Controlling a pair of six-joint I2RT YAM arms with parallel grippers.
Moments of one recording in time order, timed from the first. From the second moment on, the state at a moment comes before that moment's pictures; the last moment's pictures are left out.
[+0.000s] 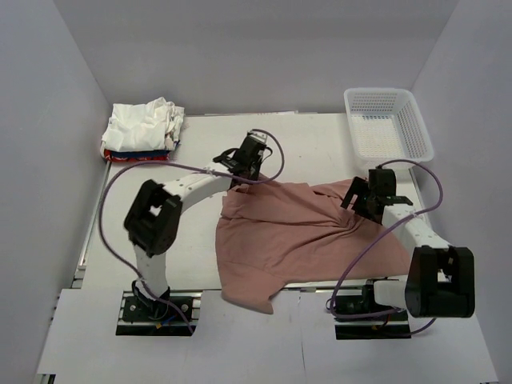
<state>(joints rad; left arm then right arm) -0.67 1.97 1.48 -0.39 -0.28 -0.26 0.05 1.24 0.66 -0.35 0.08 0.41</state>
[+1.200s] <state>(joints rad) -0.58 1.75 1.20 -0.44 -0.54 -0.44 0.06 1.69 1.00 -0.22 -0.11 0.36</state>
